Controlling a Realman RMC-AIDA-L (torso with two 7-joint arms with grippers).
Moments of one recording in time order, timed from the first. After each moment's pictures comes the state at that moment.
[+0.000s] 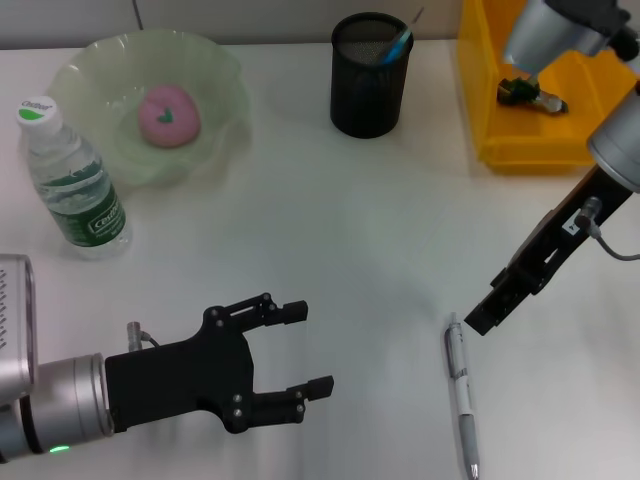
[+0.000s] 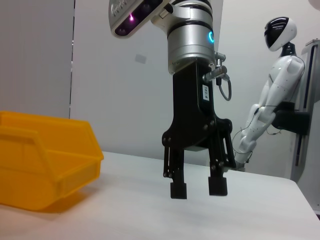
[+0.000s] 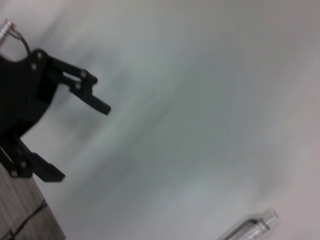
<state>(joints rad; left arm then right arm) -0.39 -2.07 1.08 0.24 1.60 1.60 -0.71 0.87 2.05 -1.13 -1.02 -2.57 -1.89 2.44</state>
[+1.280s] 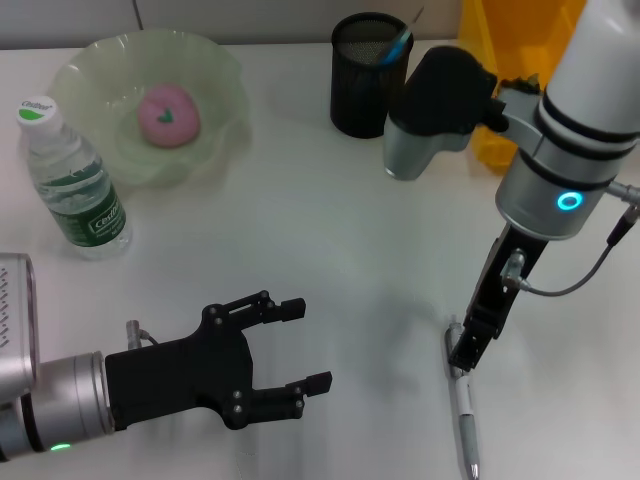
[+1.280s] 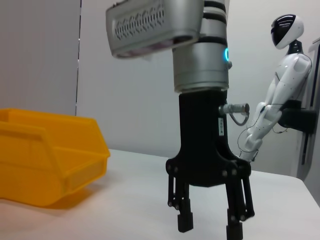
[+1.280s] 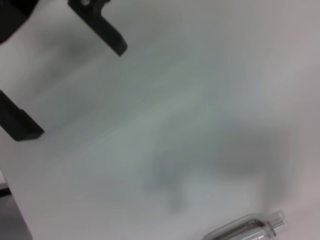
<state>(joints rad) -0.39 -2.07 1.07 0.24 1.60 1.59 -0.71 0.92 2.09 -1.57 -1.02 -2.55 -1.76 2.56</state>
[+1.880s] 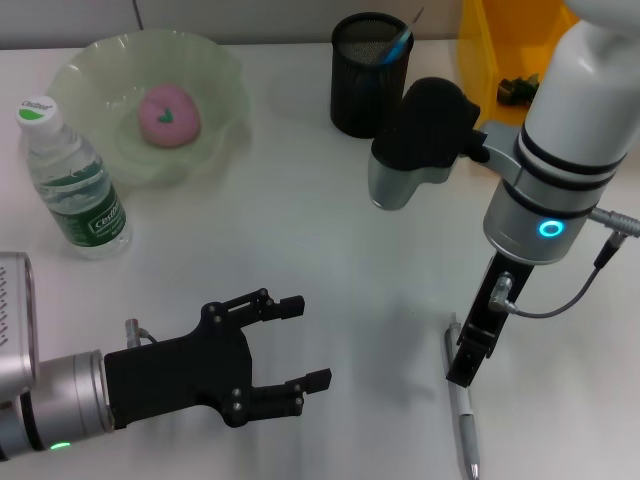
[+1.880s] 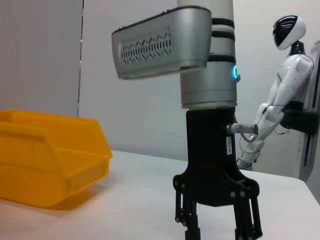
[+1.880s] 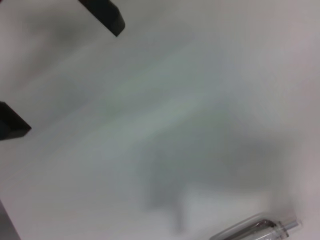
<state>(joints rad) -0.39 -2.07 1.07 0.24 1.59 1.59 -0.71 0.91 2.09 -1.68 -1.01 -2.52 -1.70 2.64</state>
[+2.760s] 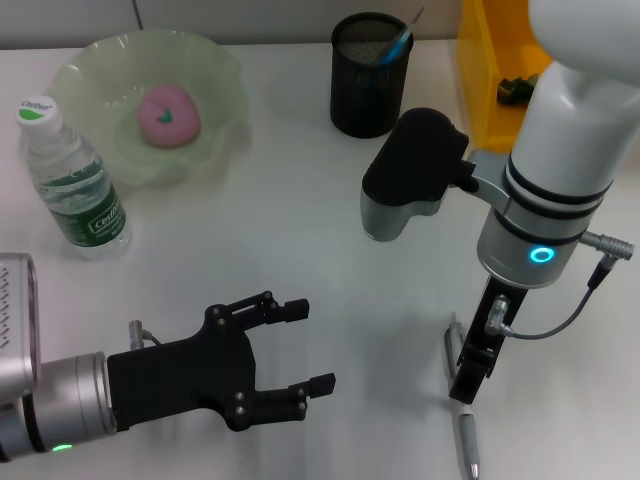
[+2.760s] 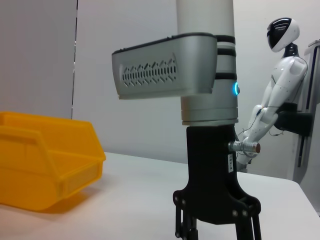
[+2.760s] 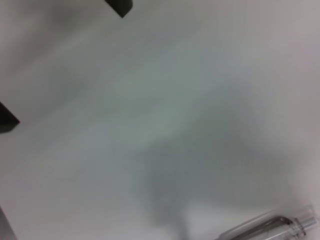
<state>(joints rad) -0.39 -2.07 1.08 0.24 1.59 1.60 -0.71 0.89 2.09 -1.78 -1.01 -2.50 -1.66 2.67</state>
